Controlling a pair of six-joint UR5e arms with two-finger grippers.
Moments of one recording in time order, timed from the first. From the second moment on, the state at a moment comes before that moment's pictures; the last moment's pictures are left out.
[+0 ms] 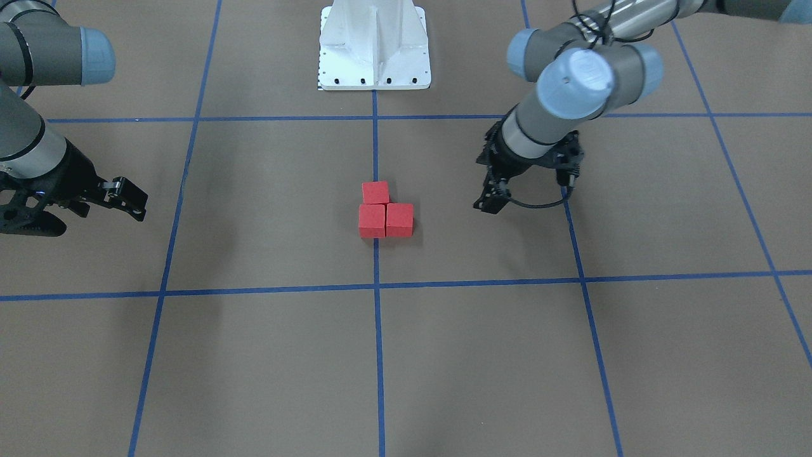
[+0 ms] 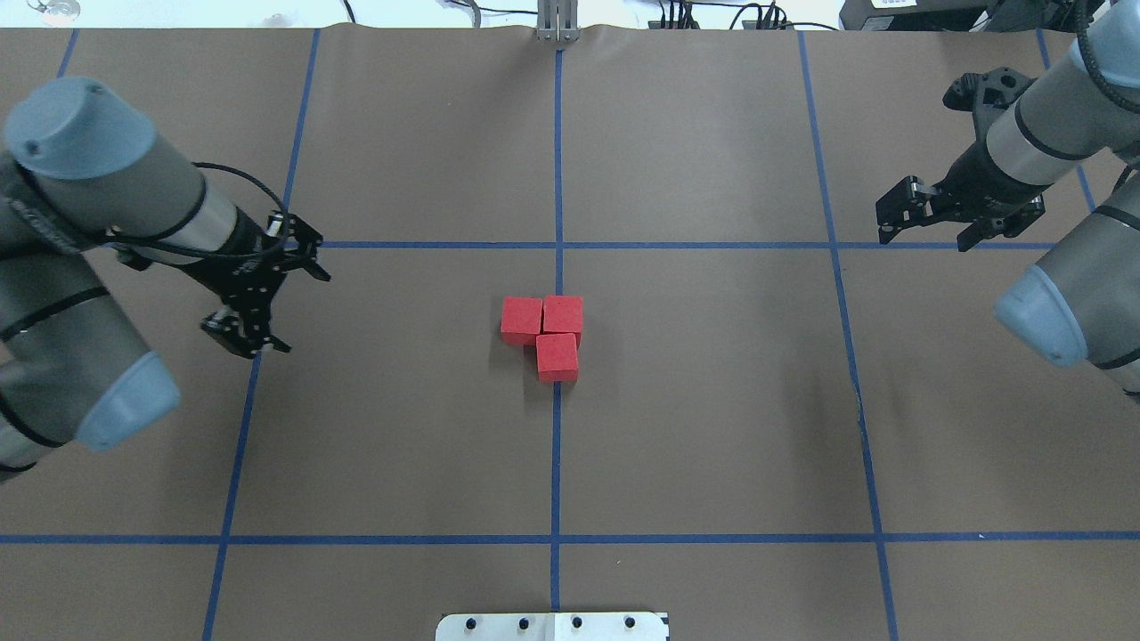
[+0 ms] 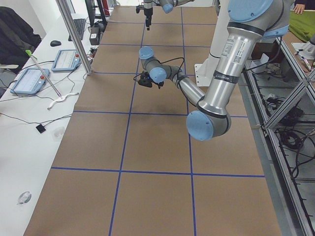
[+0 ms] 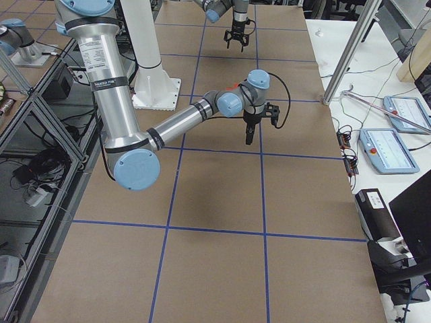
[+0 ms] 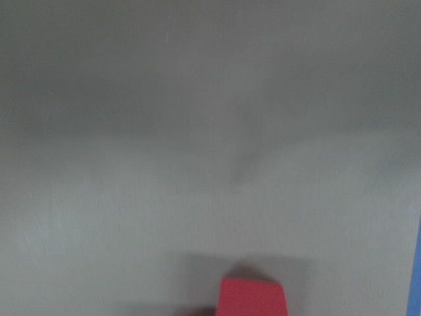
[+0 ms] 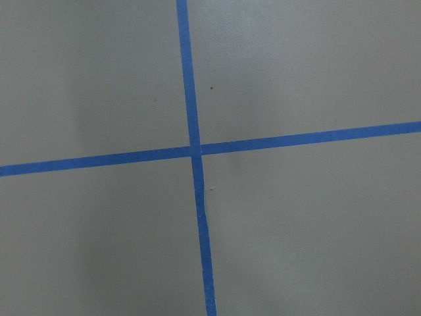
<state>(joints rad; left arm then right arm) -0.84 -1.84 -1.88 -1.73 -2.26 -2.14 1.02 -1.32 1.85 -1.58 2.21 0.83</state>
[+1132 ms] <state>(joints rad) -1.44 -1.54 -1.77 -1.73 -2.40 -0.52 1.38 -1.46 1.76 -1.58 2.37 0.28</state>
